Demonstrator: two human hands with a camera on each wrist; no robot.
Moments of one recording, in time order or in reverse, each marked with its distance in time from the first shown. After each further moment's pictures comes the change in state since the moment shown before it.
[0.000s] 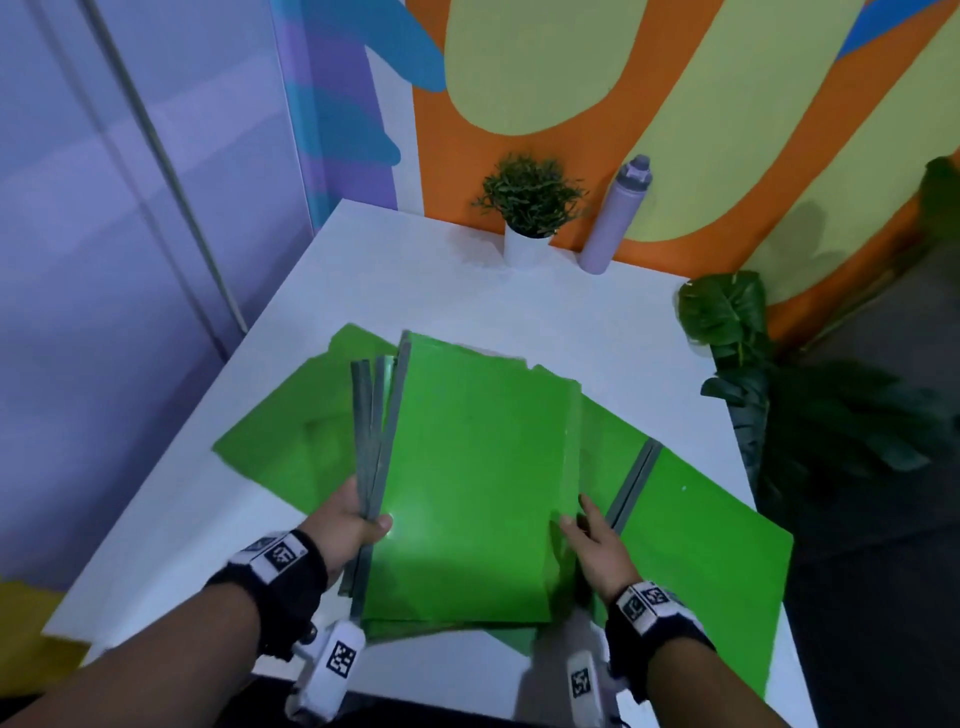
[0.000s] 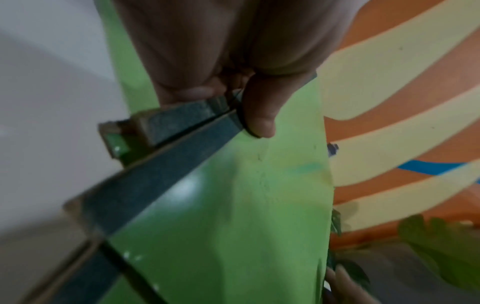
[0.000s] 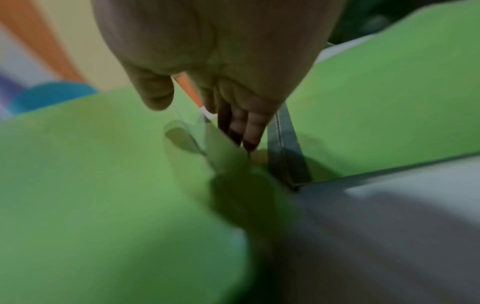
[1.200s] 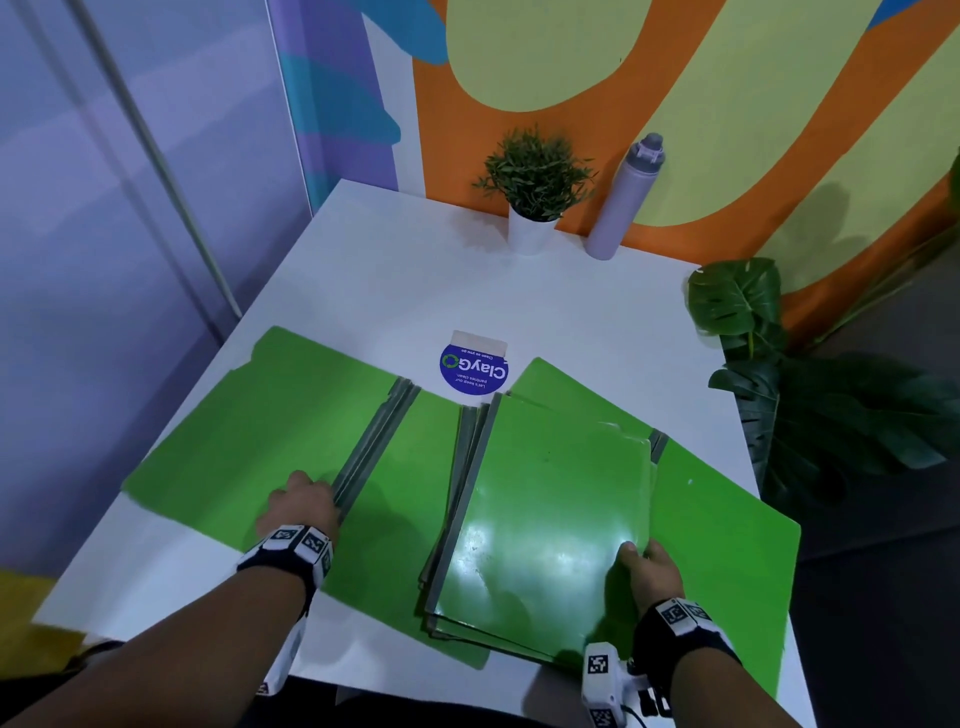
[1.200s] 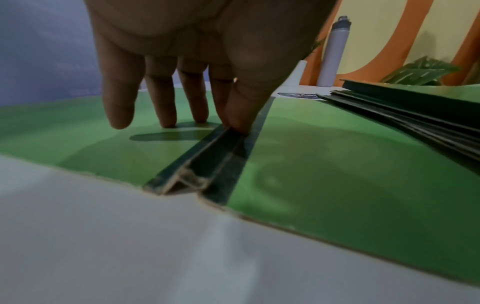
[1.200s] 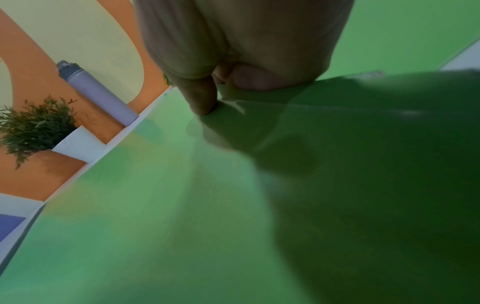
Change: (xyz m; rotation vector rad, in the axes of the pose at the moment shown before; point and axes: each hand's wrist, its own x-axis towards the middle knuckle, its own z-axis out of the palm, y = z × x) left_hand 0.043 -0.035 -0.015 1.149 0.406 -0.162; right_hand 0.015 0.047 -0.034 0.195 0.297 0.396
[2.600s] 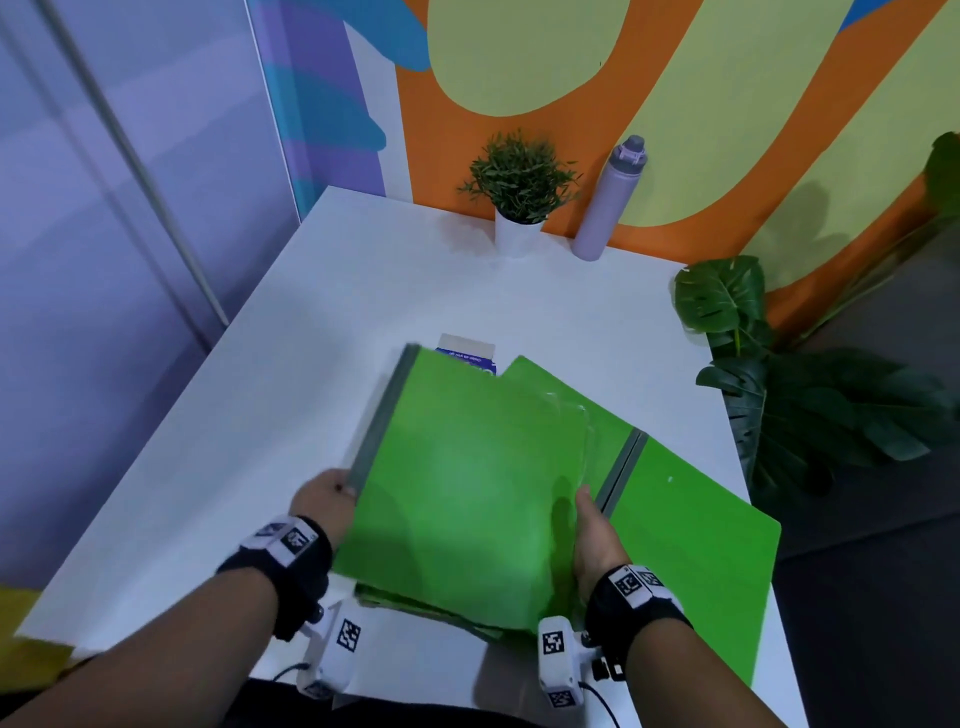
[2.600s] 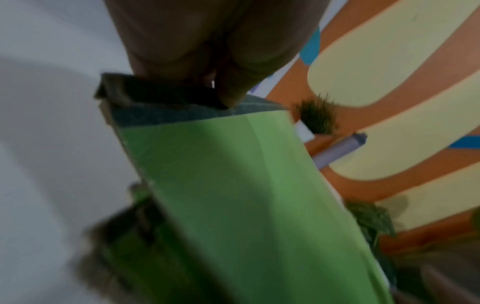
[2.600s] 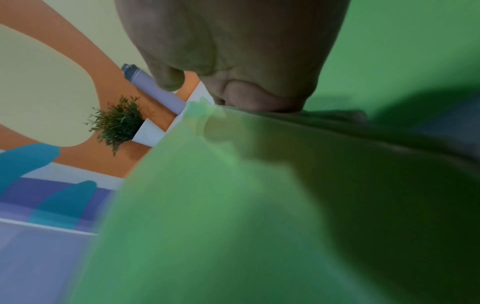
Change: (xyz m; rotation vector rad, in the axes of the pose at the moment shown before) left_hand -0.018 0.035 -0.031 -0.613 -0.043 -0.003; right_hand -0.039 -0.047 0.040 0.206 -0.297 0.071
